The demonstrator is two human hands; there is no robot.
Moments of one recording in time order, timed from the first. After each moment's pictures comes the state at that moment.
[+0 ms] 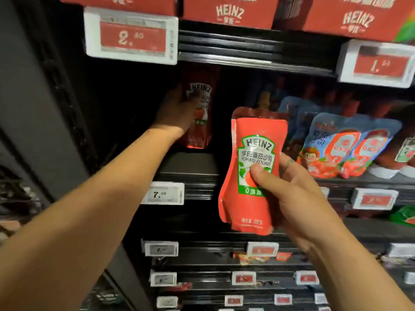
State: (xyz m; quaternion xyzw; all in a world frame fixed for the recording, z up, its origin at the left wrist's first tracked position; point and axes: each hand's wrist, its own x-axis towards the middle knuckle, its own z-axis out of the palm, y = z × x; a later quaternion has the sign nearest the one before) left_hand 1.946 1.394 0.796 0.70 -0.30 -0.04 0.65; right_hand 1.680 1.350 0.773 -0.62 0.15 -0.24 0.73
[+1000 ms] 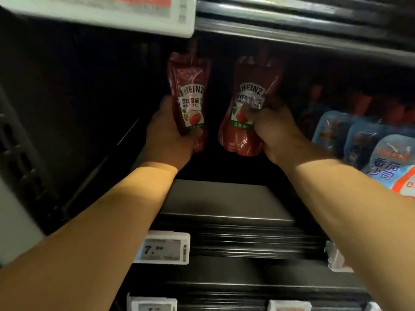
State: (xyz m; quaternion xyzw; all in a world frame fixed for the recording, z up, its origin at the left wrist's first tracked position) left_hand 1.987 1.394 0.752 0.73 -0.31 0.08 0.60; right_hand 1.878 1.239 0.806 -0.66 0.25 -0.34 0.61
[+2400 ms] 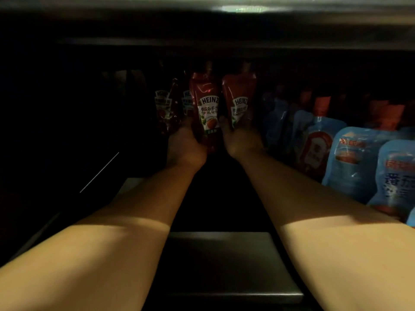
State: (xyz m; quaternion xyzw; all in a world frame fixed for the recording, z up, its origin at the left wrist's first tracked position) left_hand 2.037 1.288 0.755 0.81 -0.28 0.07 0.51; right_hand 1.988 1.161 0.759 -0.82 0.33 -0.33 0.34
